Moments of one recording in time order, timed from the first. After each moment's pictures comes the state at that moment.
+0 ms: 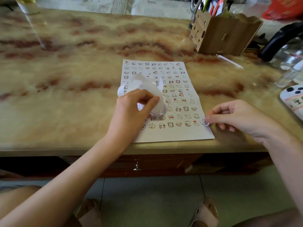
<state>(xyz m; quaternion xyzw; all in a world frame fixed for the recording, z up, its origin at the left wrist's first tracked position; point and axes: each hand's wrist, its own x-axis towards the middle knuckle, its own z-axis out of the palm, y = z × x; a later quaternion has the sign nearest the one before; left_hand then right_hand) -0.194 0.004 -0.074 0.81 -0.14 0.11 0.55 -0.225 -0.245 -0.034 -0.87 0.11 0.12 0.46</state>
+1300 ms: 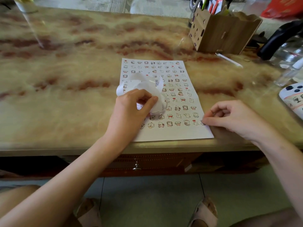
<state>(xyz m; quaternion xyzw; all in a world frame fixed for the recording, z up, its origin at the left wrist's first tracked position) -0.193 0.003 -0.073 0.83 -0.13 0.11 0.53 -0.226 -0.246 -0.048 -0.90 0.09 0.05 0.42</state>
